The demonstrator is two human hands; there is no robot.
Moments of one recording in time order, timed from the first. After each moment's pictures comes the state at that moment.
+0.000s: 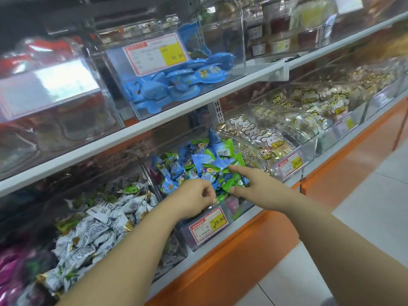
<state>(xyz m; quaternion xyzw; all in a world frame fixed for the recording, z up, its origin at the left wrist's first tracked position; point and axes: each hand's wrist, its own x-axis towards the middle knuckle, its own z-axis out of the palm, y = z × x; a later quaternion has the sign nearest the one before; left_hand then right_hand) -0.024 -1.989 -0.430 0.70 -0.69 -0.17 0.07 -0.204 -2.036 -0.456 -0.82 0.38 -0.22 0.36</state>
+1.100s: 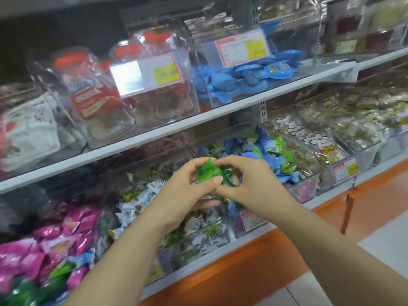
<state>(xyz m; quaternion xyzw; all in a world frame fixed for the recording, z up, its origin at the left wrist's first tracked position) 0.025 -1.878 -0.389 0.57 -0.48 -0.41 0.53 -0.115 -1.950 -0.402 -0.84 0.25 -0.39 0.28</state>
